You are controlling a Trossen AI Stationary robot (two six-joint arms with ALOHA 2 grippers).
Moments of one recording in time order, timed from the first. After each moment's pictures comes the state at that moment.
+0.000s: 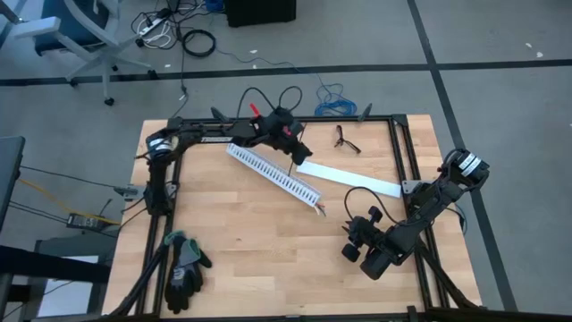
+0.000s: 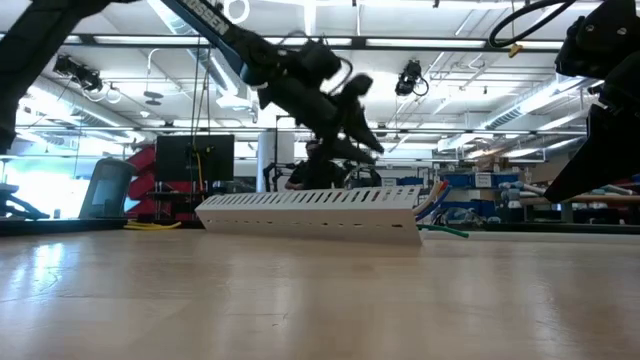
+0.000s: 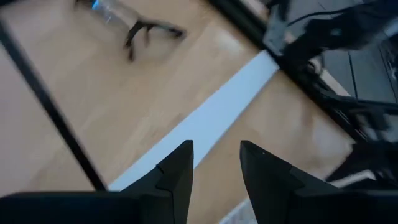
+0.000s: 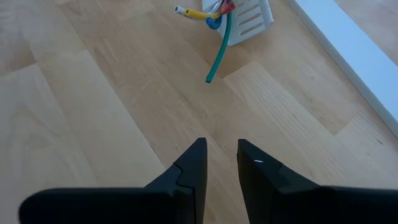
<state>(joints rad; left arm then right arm) 0.41 1.95 1.40 -0.07 0.35 -0.43 0.80 1.60 0.78 -0.62 0.82 1.37</state>
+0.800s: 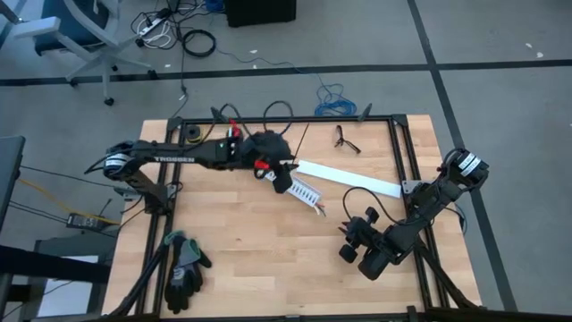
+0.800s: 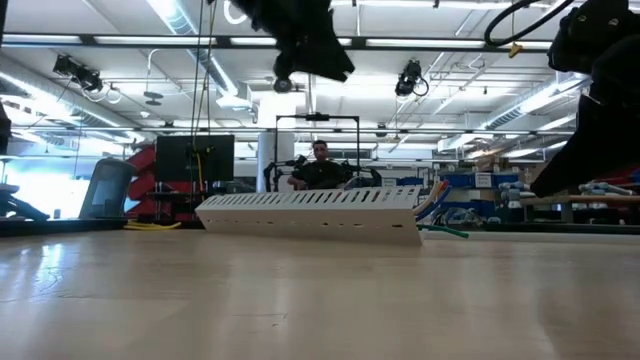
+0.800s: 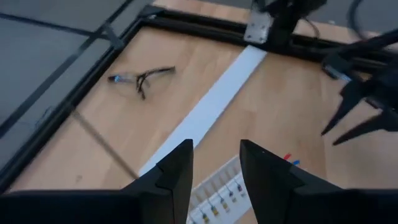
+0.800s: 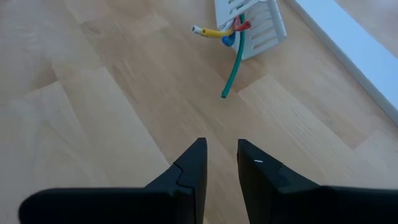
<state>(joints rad) 0.10 1.57 1.30 -0.30 -0.16 -0.15 0.78 1.60 0.78 -0.54 0.84 1.32</state>
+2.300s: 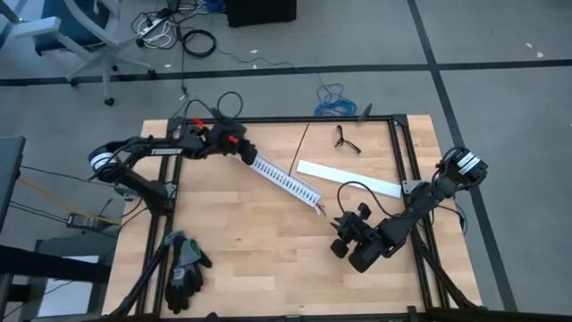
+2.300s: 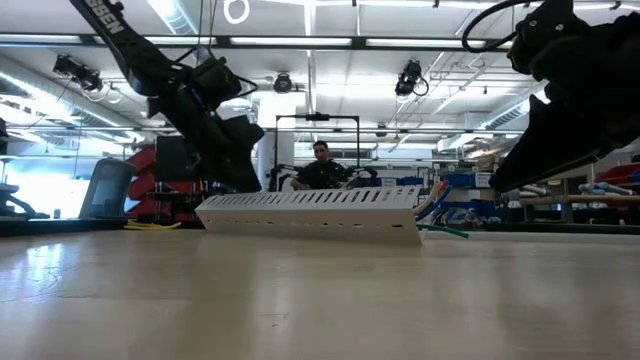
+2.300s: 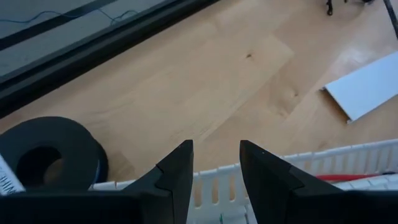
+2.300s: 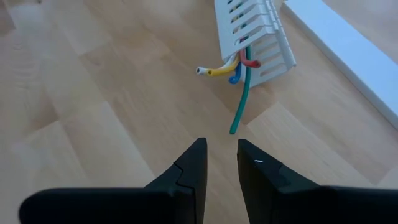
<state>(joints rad) 0.61 1.46 0.68 0.08 0.01 -0.26 0.68 1.60 0.78 -0.40 0.84 1.20</state>
